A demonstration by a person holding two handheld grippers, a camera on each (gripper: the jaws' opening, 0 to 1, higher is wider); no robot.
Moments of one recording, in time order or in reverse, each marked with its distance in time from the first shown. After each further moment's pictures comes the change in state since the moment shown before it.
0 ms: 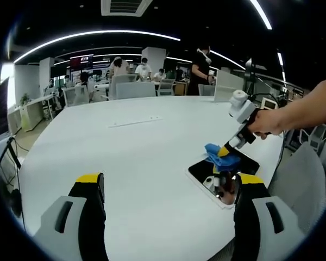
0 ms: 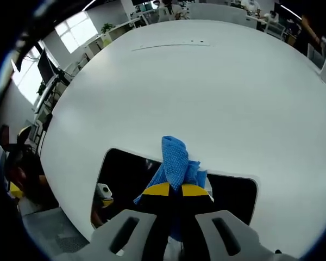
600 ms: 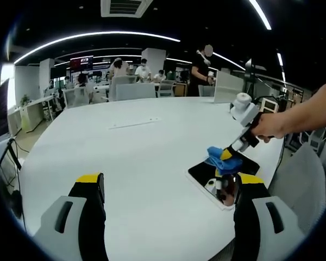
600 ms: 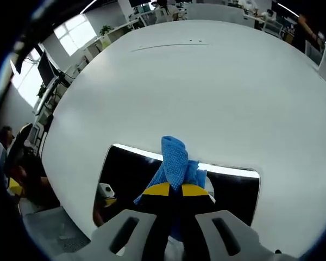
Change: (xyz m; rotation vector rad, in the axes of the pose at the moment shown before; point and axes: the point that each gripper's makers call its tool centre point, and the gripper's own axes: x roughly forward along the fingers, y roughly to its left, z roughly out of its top) left arm -0.001 -0.001 0.002 0.005 0.000 0.001; right arm -0.005 0.004 -0.009 0.022 -0.011 0.007
